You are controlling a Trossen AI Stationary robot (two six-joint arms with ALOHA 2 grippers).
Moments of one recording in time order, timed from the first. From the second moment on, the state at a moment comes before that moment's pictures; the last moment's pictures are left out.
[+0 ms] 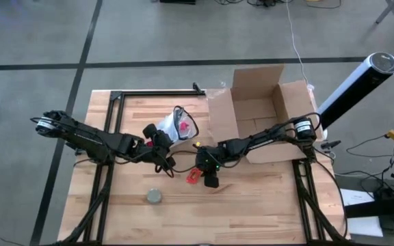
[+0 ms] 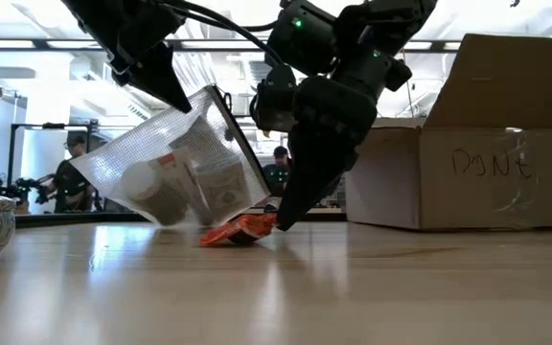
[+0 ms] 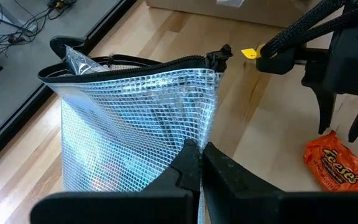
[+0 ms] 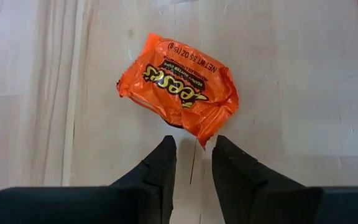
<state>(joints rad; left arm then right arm) -0.25 1.28 0.91 -0.58 -0.67 -0.52 0.08 1.96 1.22 -0.25 -0.20 0.18</state>
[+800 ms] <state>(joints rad) -0.25 1.28 0.91 -0.58 -0.67 -0.53 0.08 1.96 1.22 -0.20 -0.18 0.20</state>
